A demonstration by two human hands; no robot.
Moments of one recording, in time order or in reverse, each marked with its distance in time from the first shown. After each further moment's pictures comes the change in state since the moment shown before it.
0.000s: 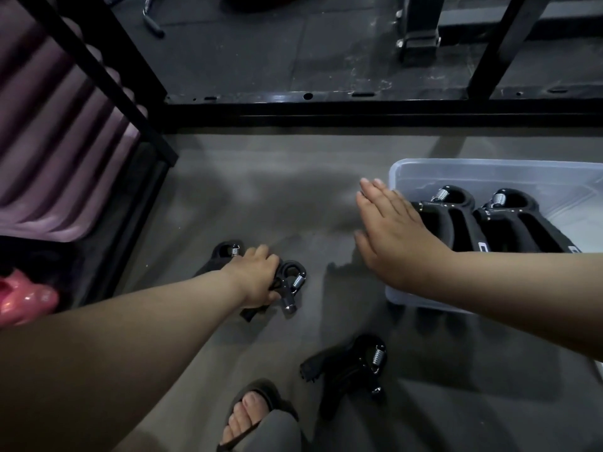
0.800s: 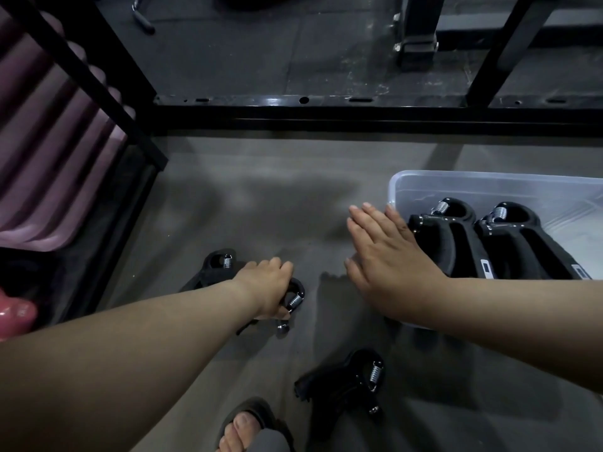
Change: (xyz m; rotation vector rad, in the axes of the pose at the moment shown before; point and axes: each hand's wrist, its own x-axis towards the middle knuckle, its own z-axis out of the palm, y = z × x) left_hand 0.019 0.025 -0.009 0.060 0.026 0.073; right_hand 0.001 -0.001 0.017 -0.193 -0.020 -0.018
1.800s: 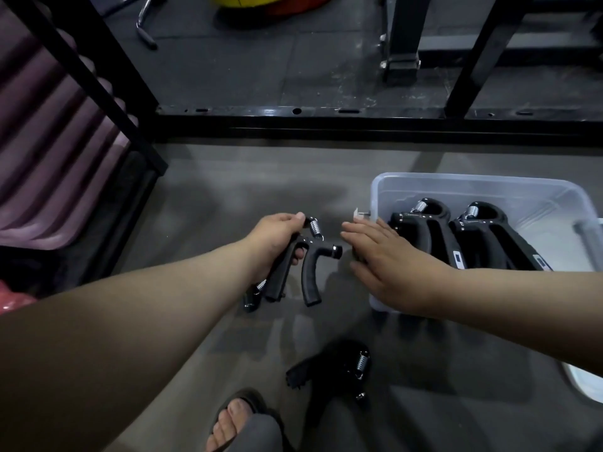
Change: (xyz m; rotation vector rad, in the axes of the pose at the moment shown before) left_hand -0.004 0.028 -0.075 -1.820 0.230 -0.231; right_hand -0.028 0.025 -0.019 0.223 -0.089 -0.164
